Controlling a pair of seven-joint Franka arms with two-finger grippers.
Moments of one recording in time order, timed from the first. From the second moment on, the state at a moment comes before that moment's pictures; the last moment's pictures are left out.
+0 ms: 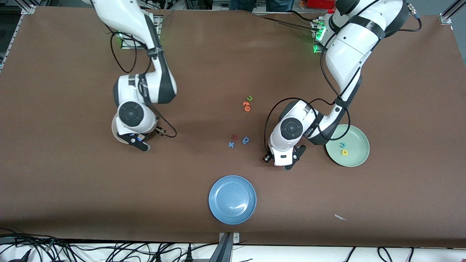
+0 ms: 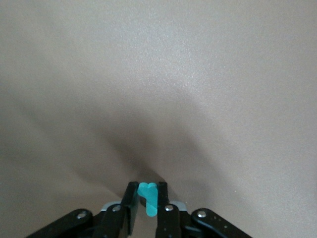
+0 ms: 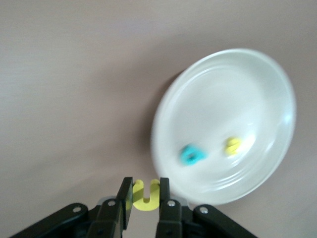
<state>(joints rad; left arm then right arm) -0.23 0.89 -0.33 -1.45 0.26 2.31 -1.51 0.92 0.60 -0.68 -1.82 0.26 2.01 0.60</state>
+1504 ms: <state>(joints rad) 0.06 0.80 -0.30 -1.37 0.29 1.87 -0.33 0.78 0.44 -0.62 -1.40 0.25 1.60 0.29</state>
